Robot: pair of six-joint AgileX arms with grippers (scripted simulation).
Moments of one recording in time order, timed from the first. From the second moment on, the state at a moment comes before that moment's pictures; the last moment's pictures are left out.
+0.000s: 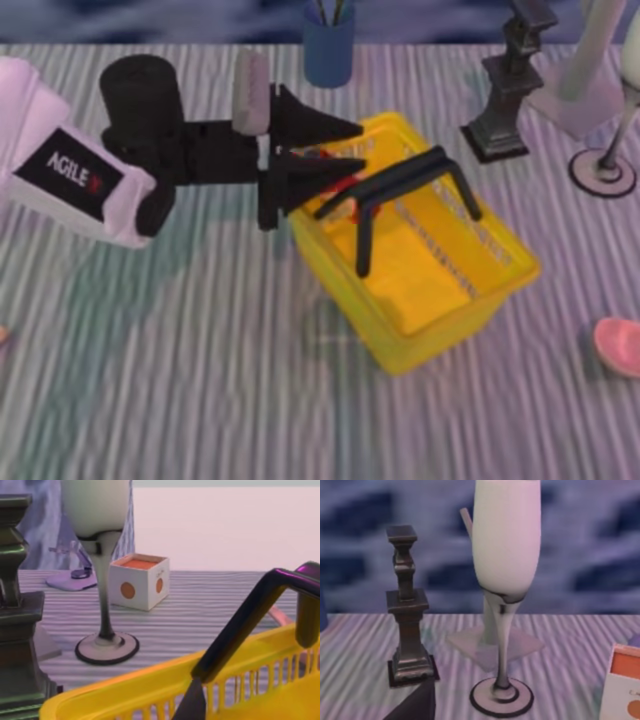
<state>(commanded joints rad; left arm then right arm) -0.31 2.31 1.18 1.08 1.26 0.04 0.00 0.00 0.00 0.00 0.00 0.00</state>
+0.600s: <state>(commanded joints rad) -0.31 2.31 1.18 1.08 1.26 0.04 0.00 0.00 0.00 0.00 0.00 0.00</state>
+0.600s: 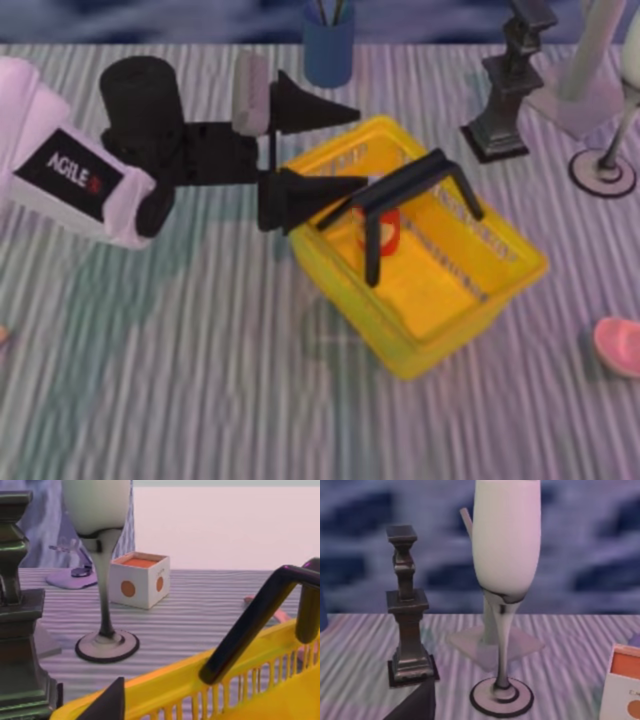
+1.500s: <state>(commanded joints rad) -0.23 1.81 0.90 0.79 0.98 -0.07 0.11 0.53 0.52 -0.39 0.06 0.35</state>
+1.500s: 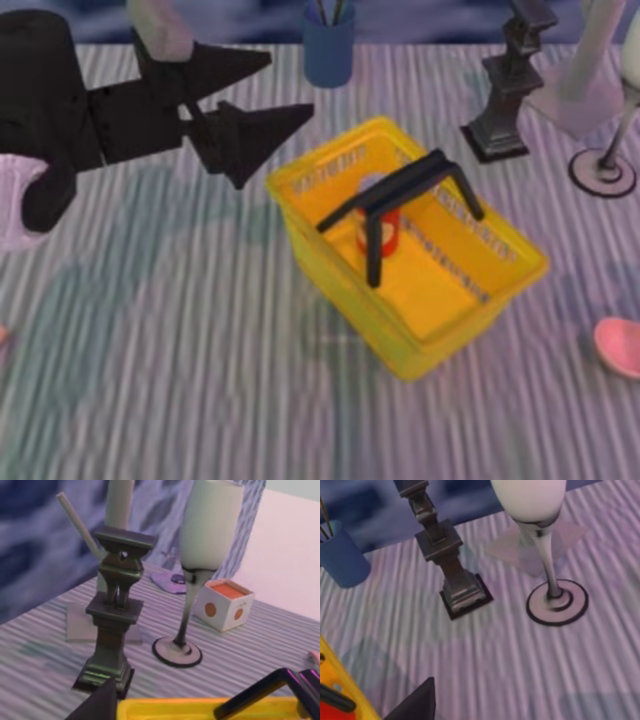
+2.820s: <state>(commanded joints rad) 0.01 0.04 0.03 0.03 0.02 -0.01 0.59 2.29 2.27 -1.54 0.01 1.53</state>
